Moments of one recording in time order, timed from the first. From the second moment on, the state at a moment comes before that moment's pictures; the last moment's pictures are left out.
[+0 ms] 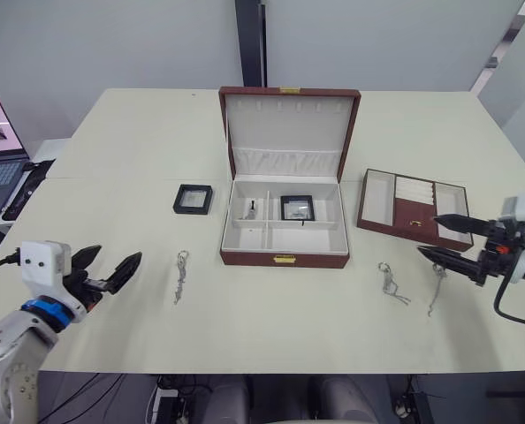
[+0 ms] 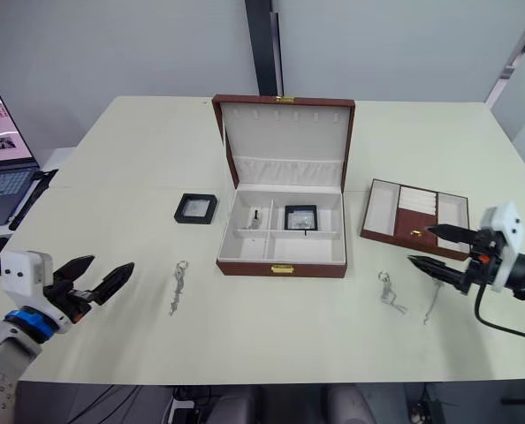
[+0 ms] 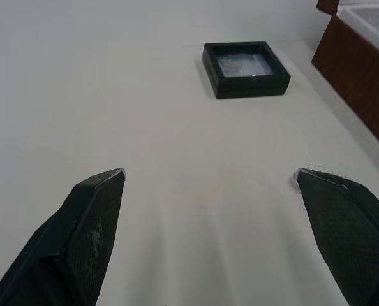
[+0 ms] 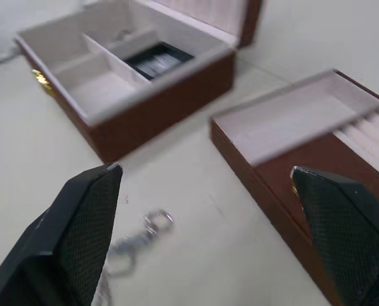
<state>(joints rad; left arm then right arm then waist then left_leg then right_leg) 0.16 0.53 0.60 -0.34 -0.51 0.56 -0.62 -0.12 -0.91 -0.33 -0.13 0.63 0.48 1.15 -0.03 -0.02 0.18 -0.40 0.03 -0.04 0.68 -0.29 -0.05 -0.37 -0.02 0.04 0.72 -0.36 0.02</state>
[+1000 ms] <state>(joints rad) 0.22 0.16 0.16 -0.40 -0.15 0.36 -0.16 -0.39 -0.81 -0.06 -0.26 0.65 0.55 1.16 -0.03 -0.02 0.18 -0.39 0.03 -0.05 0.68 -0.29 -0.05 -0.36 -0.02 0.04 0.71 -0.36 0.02</state>
